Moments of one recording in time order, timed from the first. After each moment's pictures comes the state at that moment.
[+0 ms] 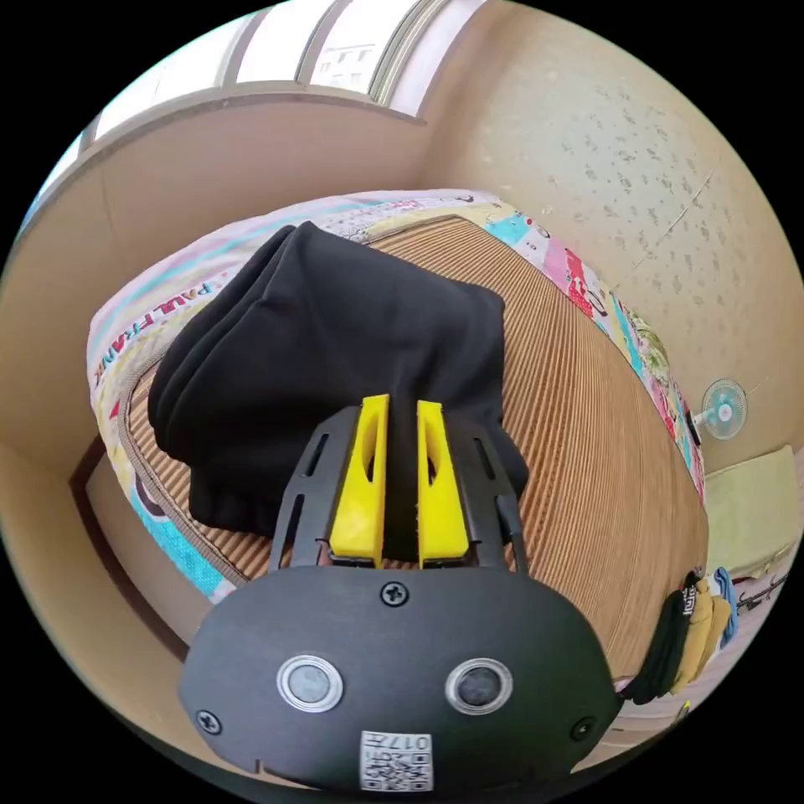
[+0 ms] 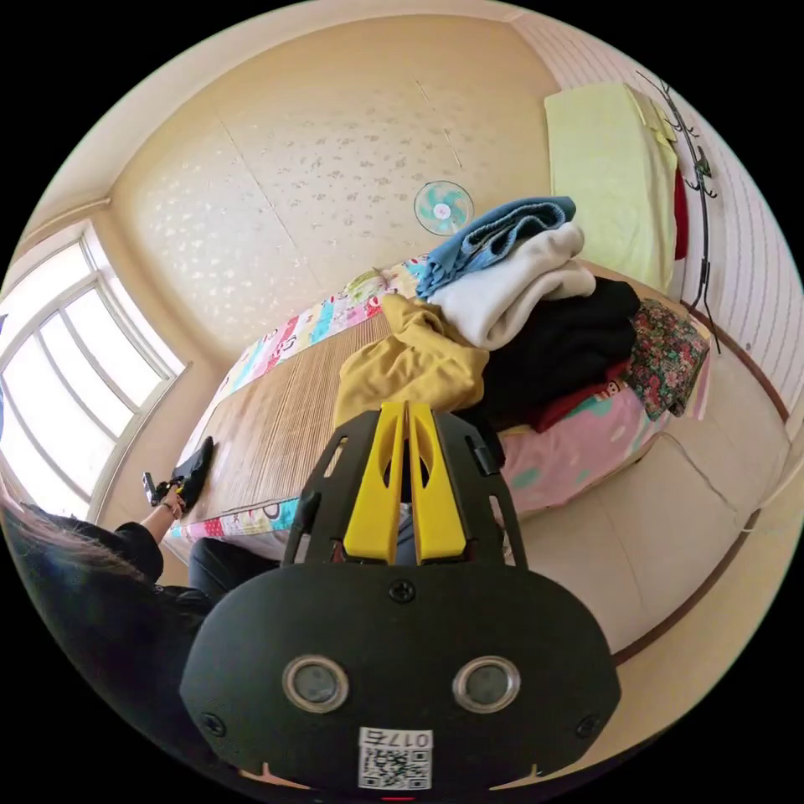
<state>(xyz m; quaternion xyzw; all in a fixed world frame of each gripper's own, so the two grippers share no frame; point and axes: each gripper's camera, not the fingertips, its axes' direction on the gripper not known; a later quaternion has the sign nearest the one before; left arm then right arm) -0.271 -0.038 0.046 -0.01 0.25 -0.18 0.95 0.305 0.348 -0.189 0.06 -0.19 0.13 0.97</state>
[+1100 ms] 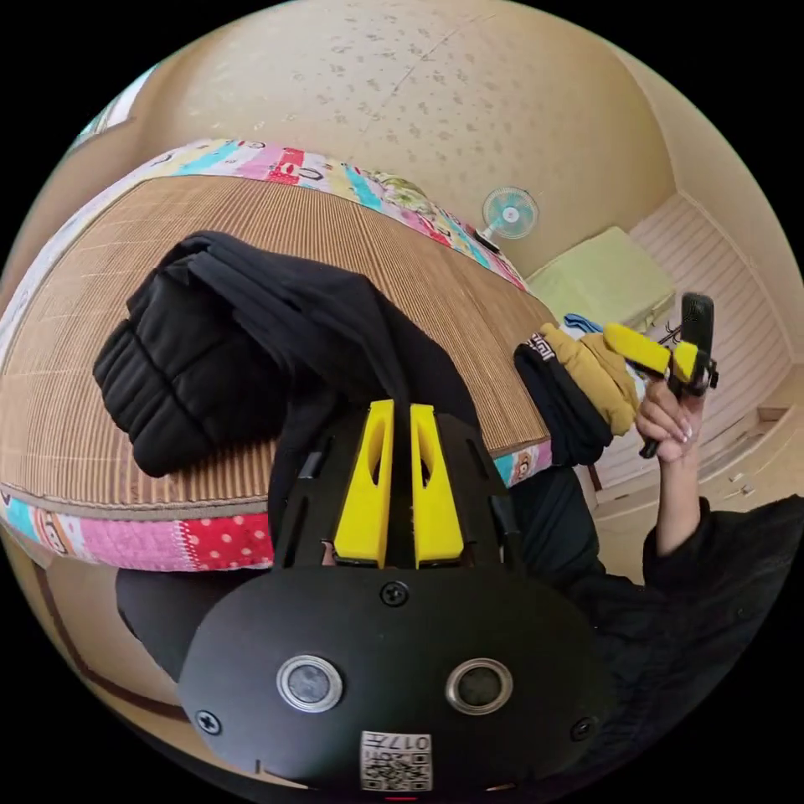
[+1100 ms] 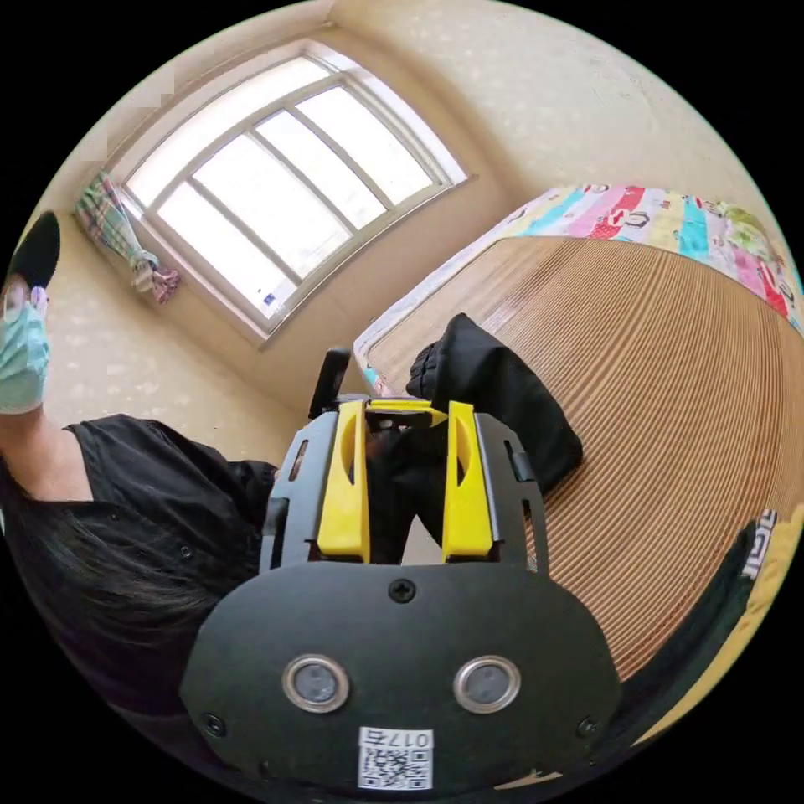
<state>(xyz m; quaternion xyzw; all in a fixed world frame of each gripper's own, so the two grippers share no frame) -0.116 0.149 -0.097 -0.04 0.47 0.13 0.87 -0.014 0.186 -0.110 -0.14 -0.53 -0.29 0.78</state>
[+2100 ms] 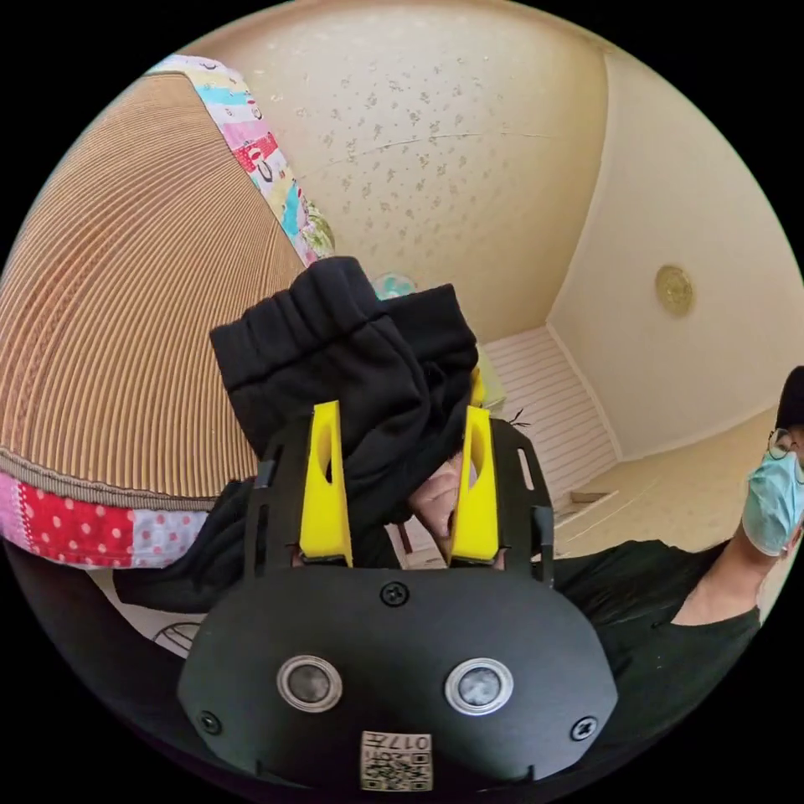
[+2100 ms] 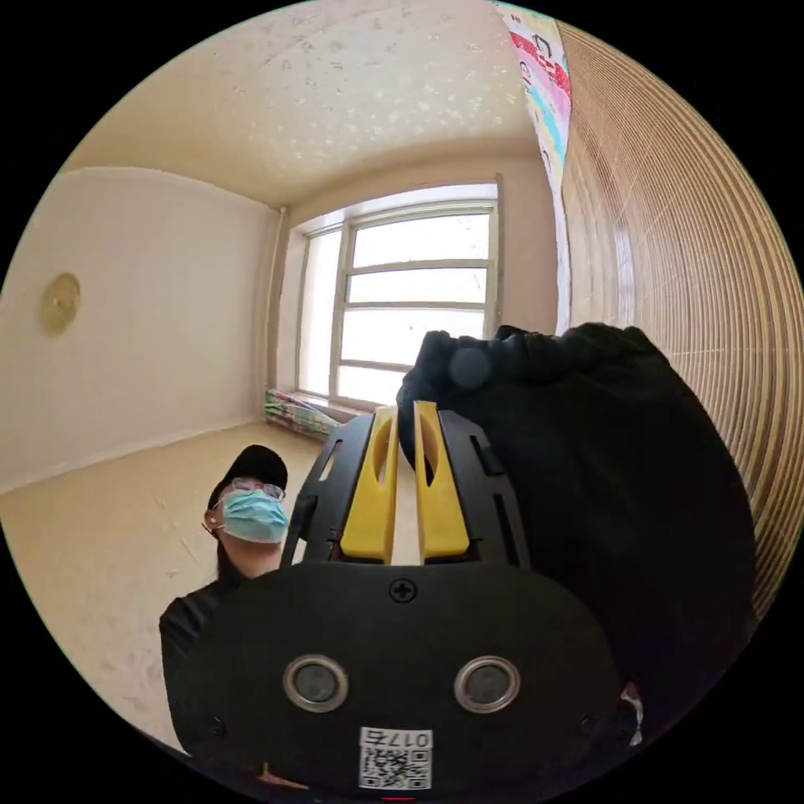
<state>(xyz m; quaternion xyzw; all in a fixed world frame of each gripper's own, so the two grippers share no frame) -0.211 0.158 -0.129 -0.03 0.72 0.00 0.69 0.200 0.212 -0.018 -0.18 -0.89 0.12 0.41</state>
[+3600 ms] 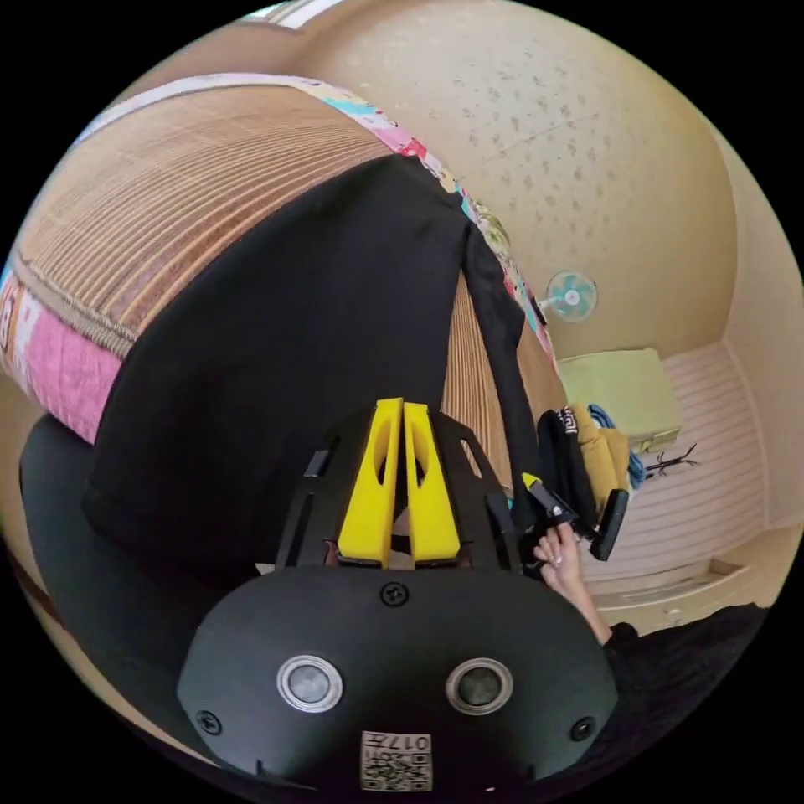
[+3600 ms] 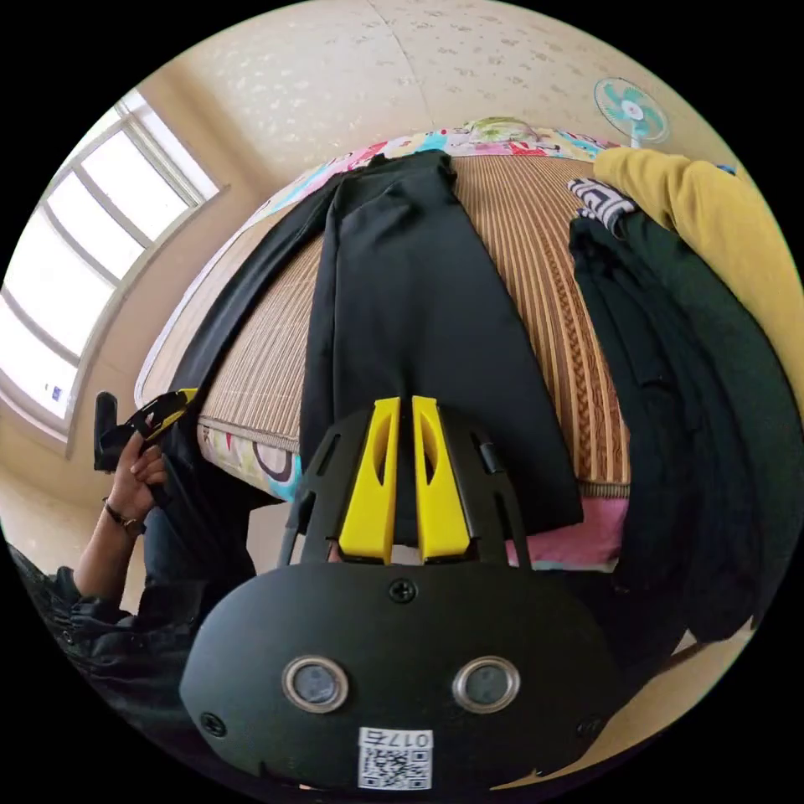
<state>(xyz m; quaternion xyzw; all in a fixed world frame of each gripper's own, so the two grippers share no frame) -0.152 0.163 0.041 -0.11 0.51 -0.10 0.84 0.147 0.204 0.016 -0.15 -0.28 -0.04 0.95</state>
